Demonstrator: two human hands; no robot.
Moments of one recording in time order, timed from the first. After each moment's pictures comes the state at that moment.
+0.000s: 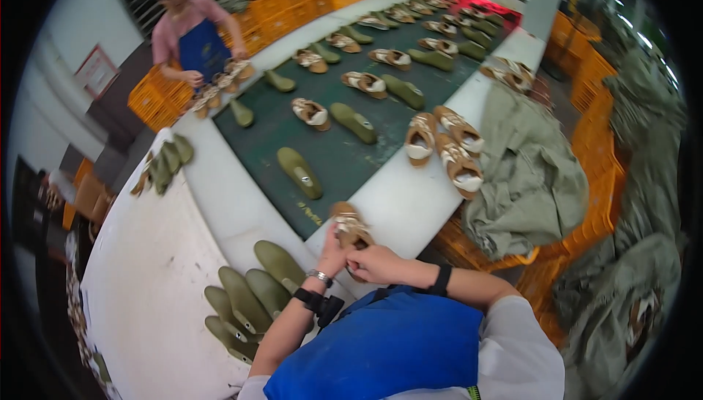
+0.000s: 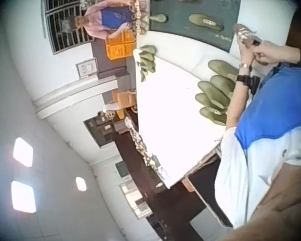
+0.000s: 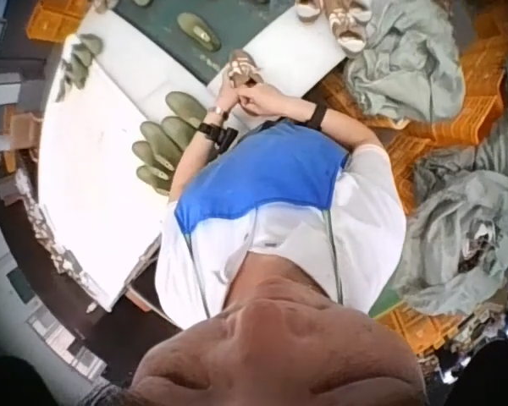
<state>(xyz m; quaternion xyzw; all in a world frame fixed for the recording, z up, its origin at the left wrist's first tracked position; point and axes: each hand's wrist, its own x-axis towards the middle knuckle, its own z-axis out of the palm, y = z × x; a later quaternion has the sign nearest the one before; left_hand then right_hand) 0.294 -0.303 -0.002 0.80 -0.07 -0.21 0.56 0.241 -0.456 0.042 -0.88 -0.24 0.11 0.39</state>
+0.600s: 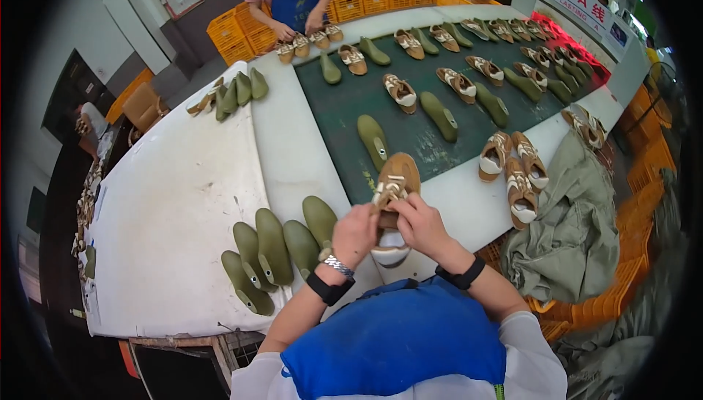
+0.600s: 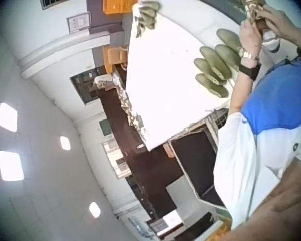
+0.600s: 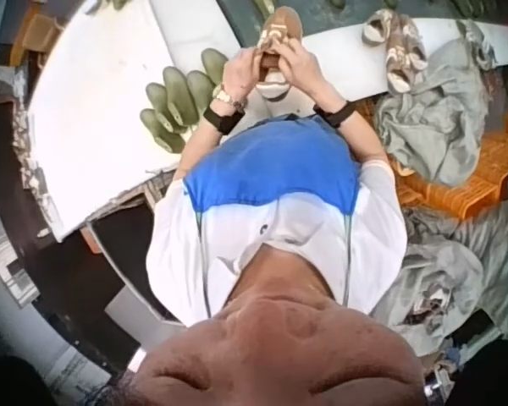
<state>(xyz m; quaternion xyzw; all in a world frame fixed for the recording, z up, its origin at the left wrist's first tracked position) 0.261 -0.260 0.080 0.92 -0.14 0.21 0.31 0.277 -0.428 0.091 -0.86 -0.28 -0.18 0.39</state>
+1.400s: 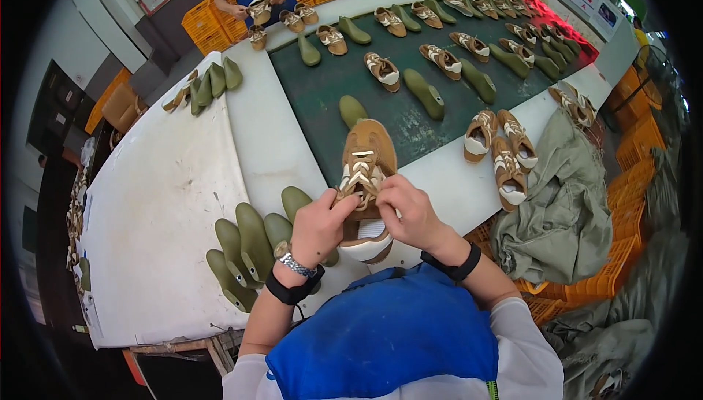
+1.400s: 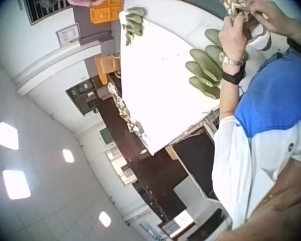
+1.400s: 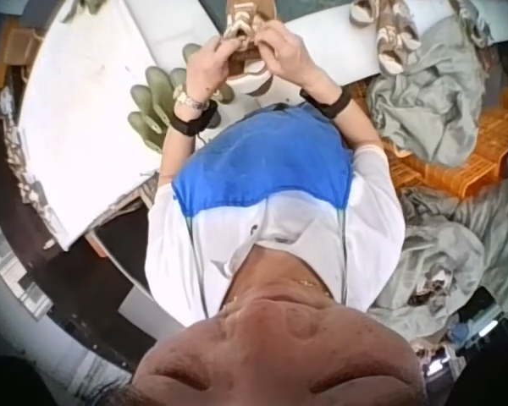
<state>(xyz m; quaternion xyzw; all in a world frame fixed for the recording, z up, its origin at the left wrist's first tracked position) 0.266 -0.243 0.144 0.93 -0.24 0.16 0.23 0.287 -0.434 0.123 -0.77 -0.35 -0.23 0.49</state>
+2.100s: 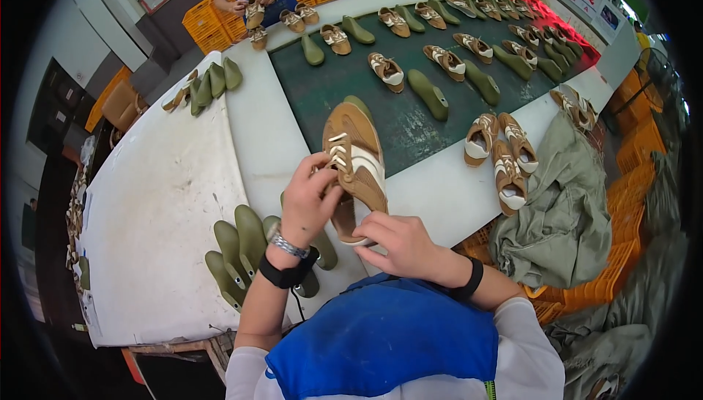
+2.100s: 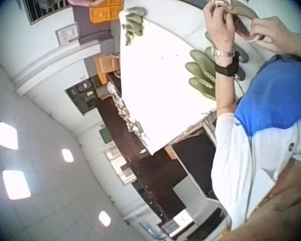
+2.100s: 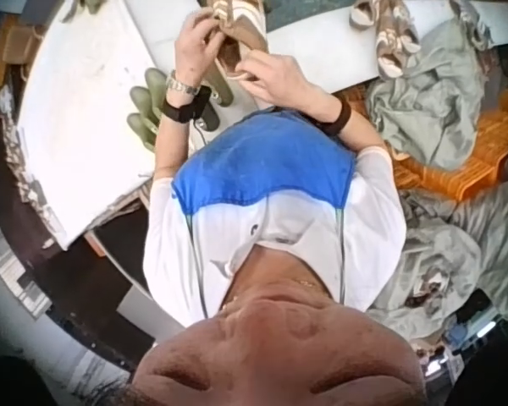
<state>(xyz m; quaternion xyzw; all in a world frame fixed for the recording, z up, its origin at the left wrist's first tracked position) 0.306 -0.238 0.150 0.88 -0.20 0.23 0.36 0.258 -0.423 0.143 -0.82 -0.38 -0.12 0.41</state>
